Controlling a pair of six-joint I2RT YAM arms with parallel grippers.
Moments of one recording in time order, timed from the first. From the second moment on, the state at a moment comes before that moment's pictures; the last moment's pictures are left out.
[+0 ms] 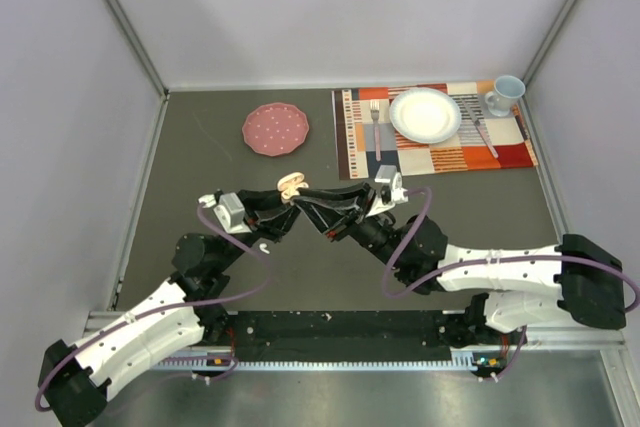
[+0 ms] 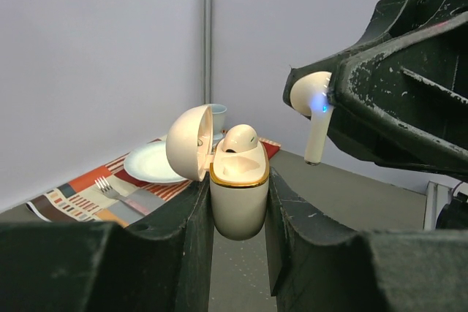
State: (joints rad) left arm -0.75 0.59 0.31 0.76 0.20 -0.16; right arm 1.27 1.24 0.68 1.13 0.21 0.25
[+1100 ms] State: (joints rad) left arm -0.75 0.56 0.31 0.72 0.23 -0.12; right arm 1.28 1.30 0.75 1.06 0.28 0.20
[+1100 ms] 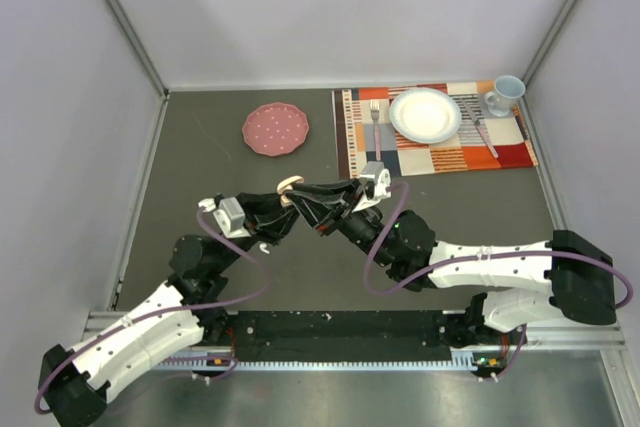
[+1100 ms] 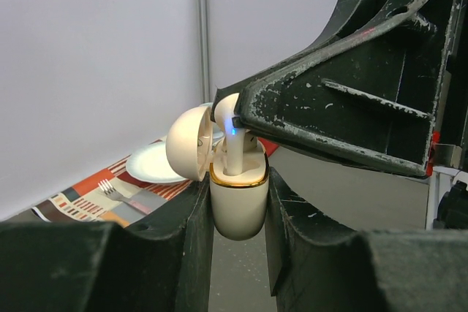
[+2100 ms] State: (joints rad) left arm -0.75 0.54 0.31 0.68 0.21 -0.12; right arm 1.30 1.28 0.76 0.95 0.33 0.12
